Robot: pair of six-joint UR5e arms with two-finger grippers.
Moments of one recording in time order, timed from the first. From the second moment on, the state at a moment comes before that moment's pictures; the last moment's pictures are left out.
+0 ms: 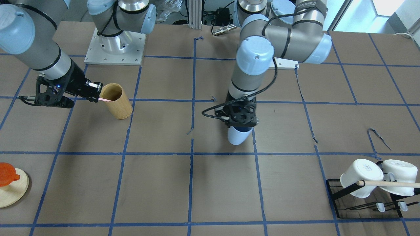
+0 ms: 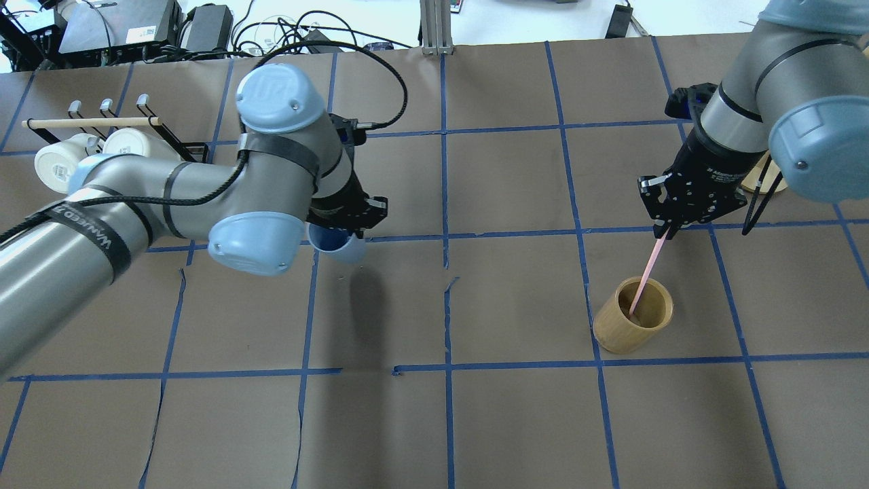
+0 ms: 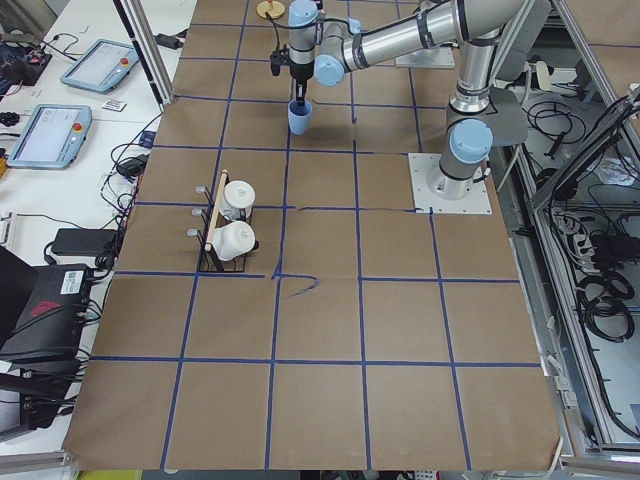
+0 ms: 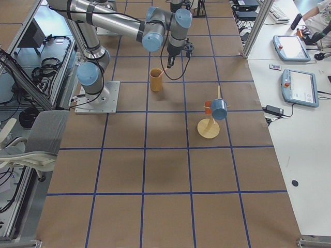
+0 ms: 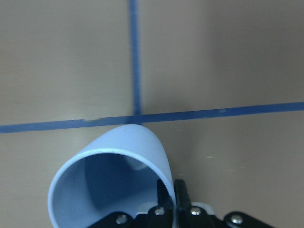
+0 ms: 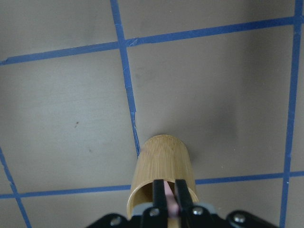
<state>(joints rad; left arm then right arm) -1.83 -1.78 -1.86 -1.03 1.54 -0.26 1.40 -1.56 1.80 -1.66 -1.51 -0.06</state>
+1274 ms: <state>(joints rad) -2.06 -1.85 -1.80 -1.01 1.51 -0.48 1.43 -1.60 1.37 -1.46 -1.37 -0.06</state>
